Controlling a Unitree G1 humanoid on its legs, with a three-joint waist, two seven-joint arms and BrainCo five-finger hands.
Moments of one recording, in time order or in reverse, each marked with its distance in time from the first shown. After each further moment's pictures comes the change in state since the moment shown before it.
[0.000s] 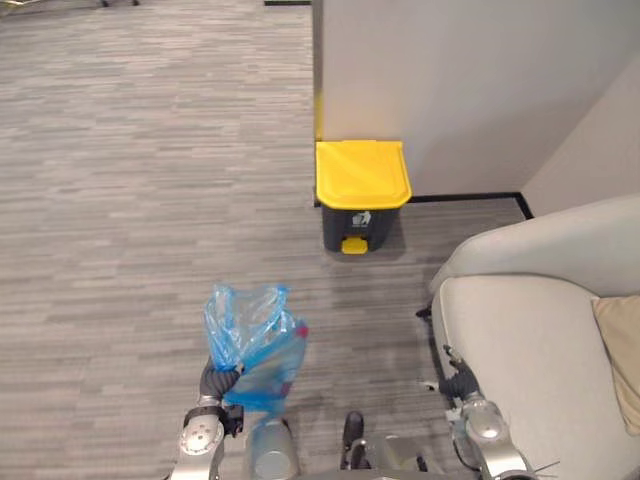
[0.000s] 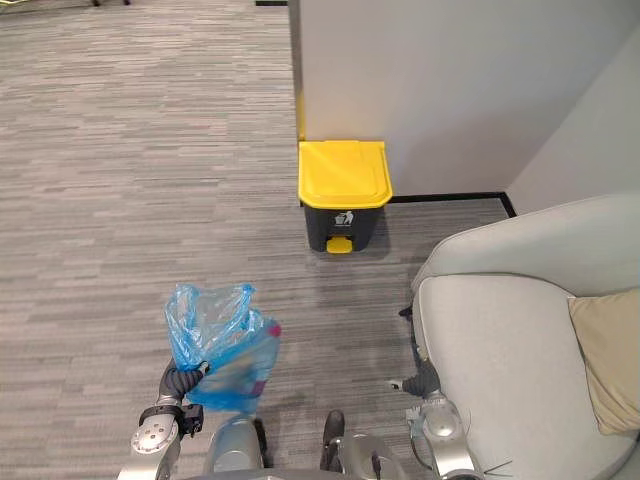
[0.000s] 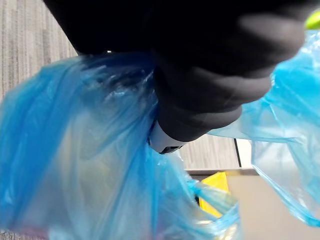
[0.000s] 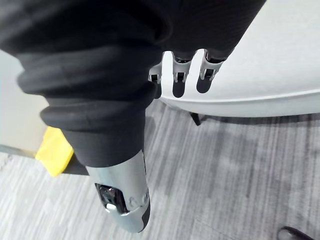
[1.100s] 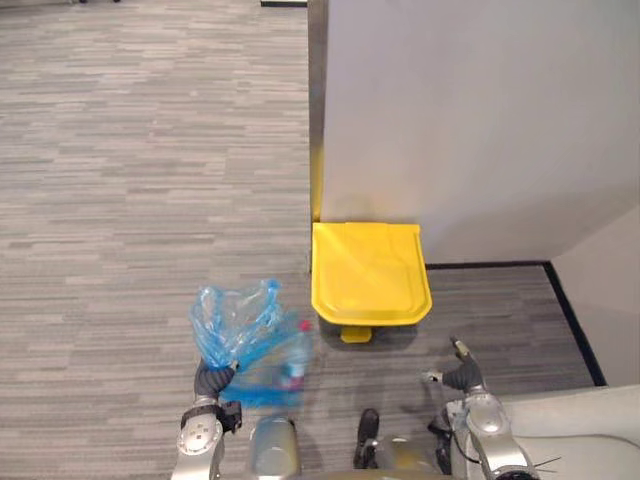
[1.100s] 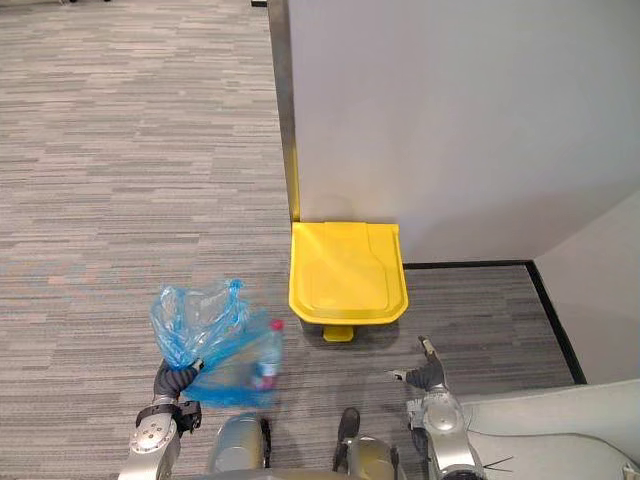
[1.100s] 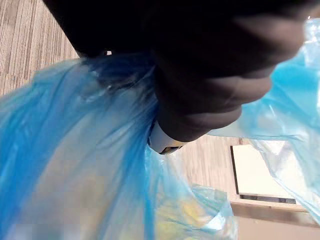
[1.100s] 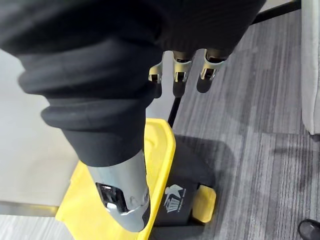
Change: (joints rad) left arm -0.014 -0.036 0.044 0.004 -0.006 0.001 0.008; right arm 0.020 0.027 -0.053 0.002 0.001 0.008 -0.039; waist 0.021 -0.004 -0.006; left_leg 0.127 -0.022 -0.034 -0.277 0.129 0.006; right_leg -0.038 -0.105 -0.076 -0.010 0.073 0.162
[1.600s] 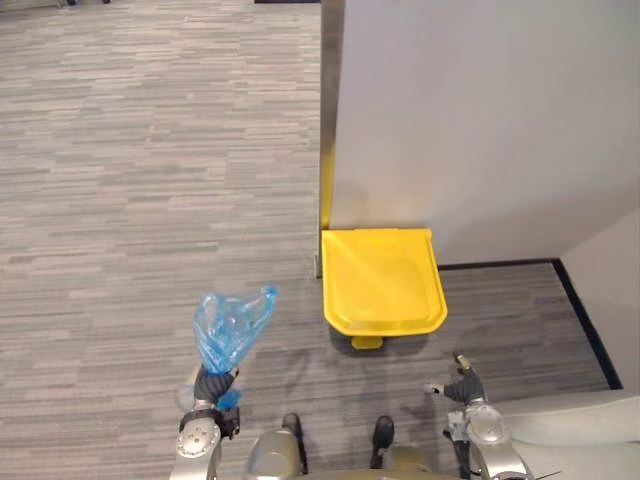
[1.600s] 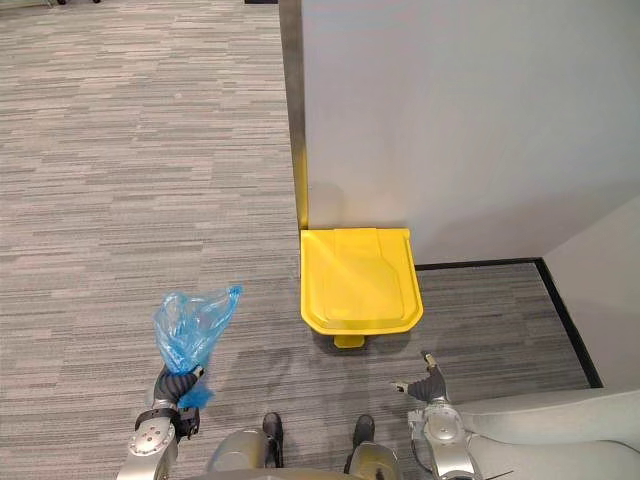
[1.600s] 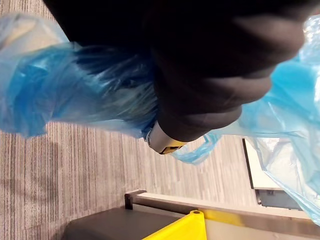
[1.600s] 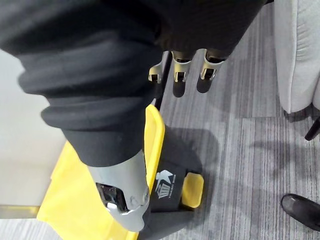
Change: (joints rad) left arm 0.012 0.032 0.032 0.027 0.002 0.001 0.002; right arm -0.023 -0.009 -0.004 0.068 0.000 0.006 0.000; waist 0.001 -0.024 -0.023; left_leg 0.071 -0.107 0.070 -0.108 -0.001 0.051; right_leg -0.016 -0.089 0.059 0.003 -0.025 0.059
